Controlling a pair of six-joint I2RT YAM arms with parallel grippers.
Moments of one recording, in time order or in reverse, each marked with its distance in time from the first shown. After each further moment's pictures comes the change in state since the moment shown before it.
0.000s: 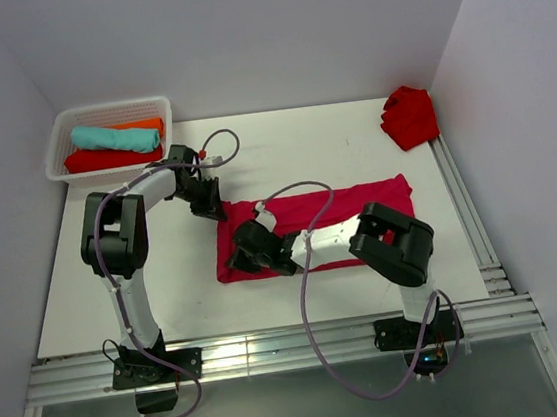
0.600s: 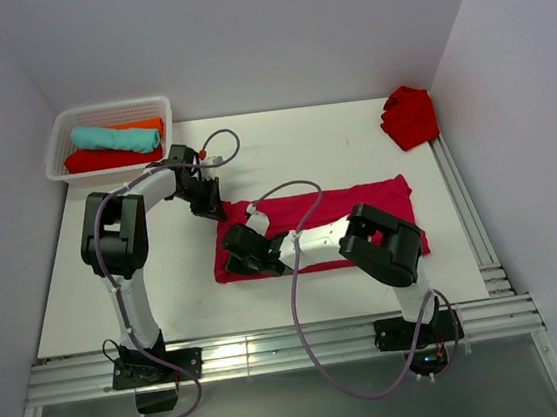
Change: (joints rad) left arm -0.002 0.000 0.000 0.000 -0.006 0.000; right arm 0.030 0.078 0.105 -0.120 0.057 -0.029
